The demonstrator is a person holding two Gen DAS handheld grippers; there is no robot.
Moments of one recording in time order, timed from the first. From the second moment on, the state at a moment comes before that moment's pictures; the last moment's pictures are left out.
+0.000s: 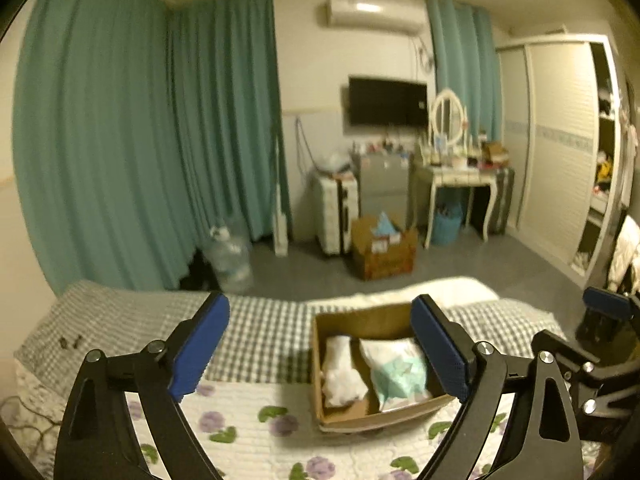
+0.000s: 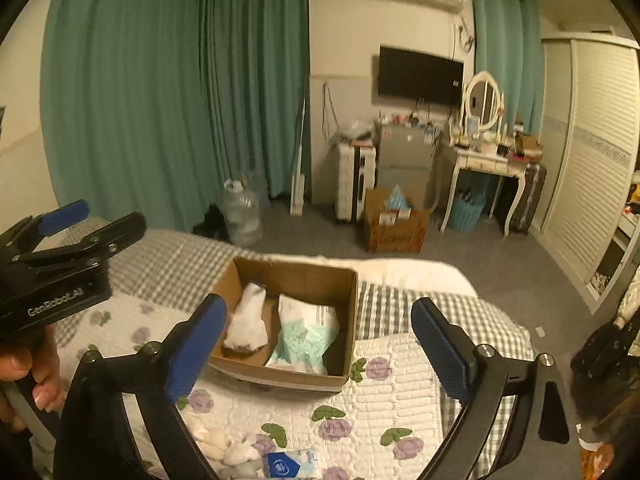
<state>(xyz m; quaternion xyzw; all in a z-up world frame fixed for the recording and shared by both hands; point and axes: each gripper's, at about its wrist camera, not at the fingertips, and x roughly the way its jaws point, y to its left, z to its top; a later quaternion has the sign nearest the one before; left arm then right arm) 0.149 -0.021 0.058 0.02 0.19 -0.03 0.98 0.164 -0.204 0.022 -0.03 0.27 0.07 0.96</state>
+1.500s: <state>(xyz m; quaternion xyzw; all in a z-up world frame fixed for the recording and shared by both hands) 0.053 0.010 -0.017 0.02 0.23 0.00 0.97 0.016 -0.178 -0.056 -0.06 0.33 0.08 0.94</state>
